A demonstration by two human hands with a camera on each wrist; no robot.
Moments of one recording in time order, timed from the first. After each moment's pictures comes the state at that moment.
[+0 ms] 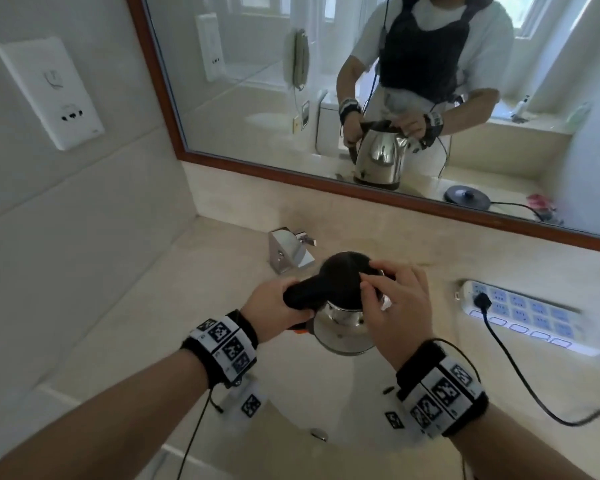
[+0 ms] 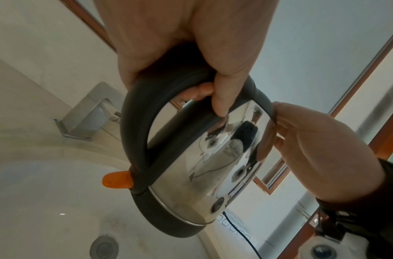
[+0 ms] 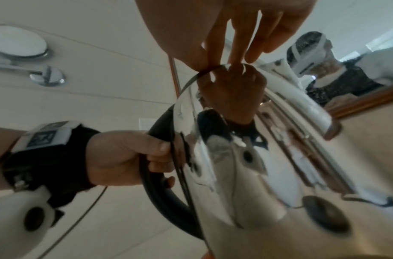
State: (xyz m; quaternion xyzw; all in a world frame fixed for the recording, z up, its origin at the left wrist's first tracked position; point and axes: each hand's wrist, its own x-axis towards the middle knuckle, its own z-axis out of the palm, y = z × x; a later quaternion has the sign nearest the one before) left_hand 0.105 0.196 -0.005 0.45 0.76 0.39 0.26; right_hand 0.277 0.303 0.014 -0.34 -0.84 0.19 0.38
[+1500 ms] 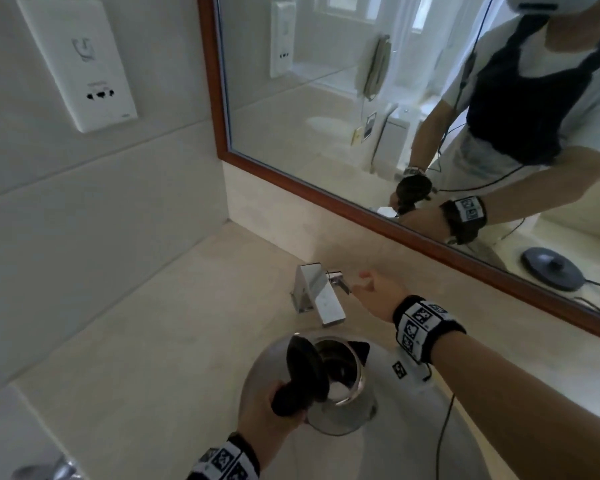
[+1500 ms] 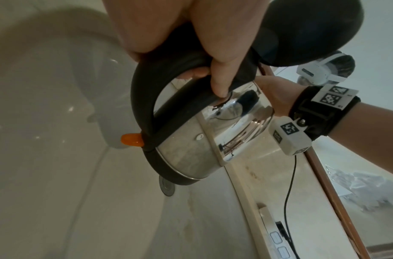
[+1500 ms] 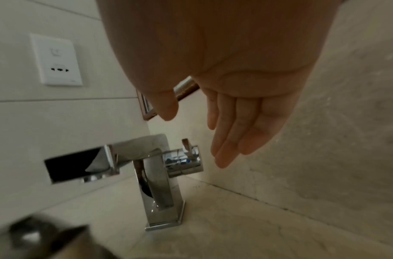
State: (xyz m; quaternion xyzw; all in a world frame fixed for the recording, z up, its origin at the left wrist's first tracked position) left_hand 0.107 0.207 -0.160 0.14 0.76 0.54 0.34; right_hand 0.091 0.476 -0.044 -0.35 -0.87 0.33 -0.10
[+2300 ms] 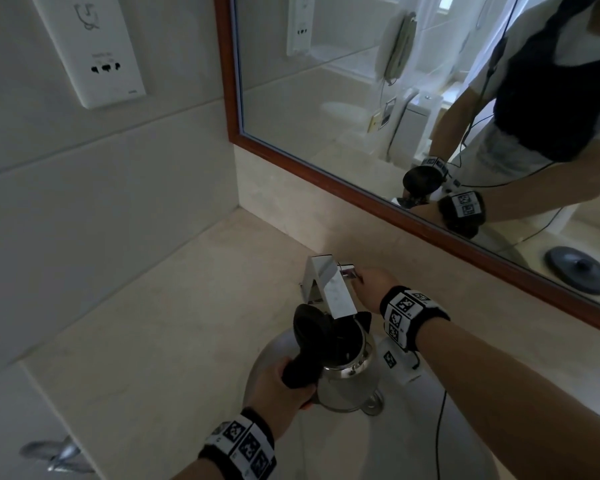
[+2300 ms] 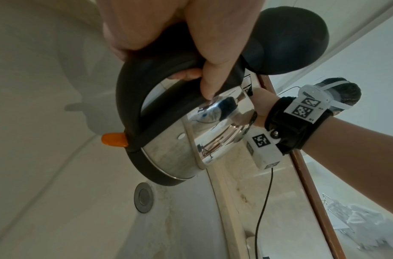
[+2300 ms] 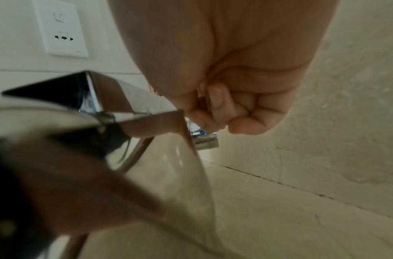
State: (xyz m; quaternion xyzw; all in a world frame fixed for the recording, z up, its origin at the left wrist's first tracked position) left_hand 0.094 0.231 -0.156 0.08 0.69 0.62 0.37; right_hand 0.057 0.467 -0.065 -0.26 -0.94 0.16 -0.13
